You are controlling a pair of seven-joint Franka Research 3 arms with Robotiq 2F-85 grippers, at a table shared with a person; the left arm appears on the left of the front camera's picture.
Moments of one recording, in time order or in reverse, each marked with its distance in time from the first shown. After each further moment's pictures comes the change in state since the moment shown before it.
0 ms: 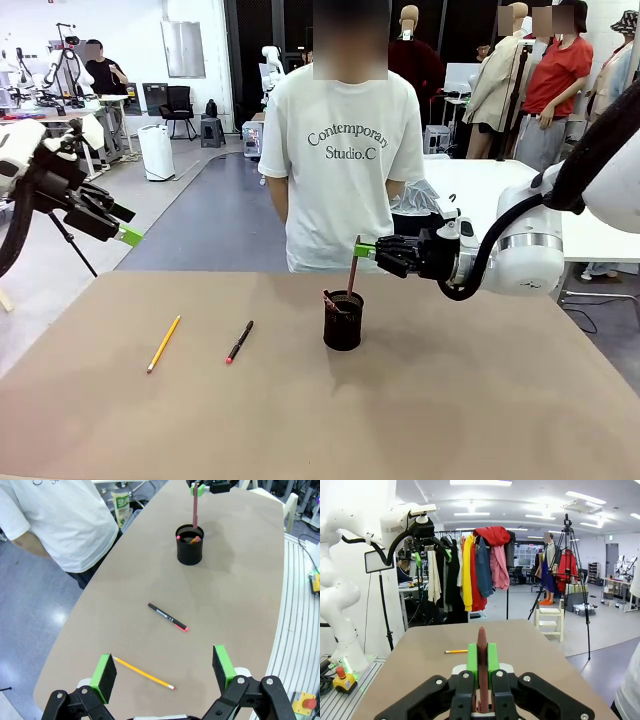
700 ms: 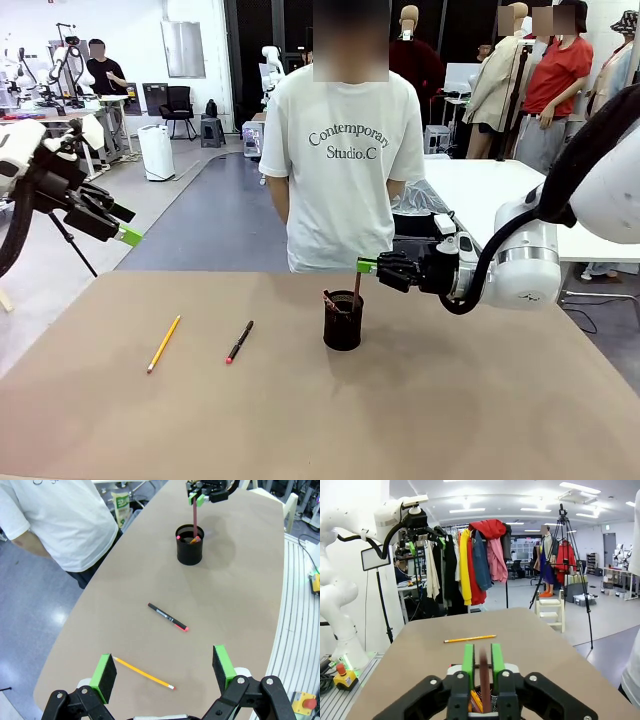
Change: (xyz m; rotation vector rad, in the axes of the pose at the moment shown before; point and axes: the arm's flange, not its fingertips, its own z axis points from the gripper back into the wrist) left arm 0.000 0.000 0.000 0.000 0.000 0.000; right arm -0.031 -0.006 0.010 -0.016 0.018 -0.048
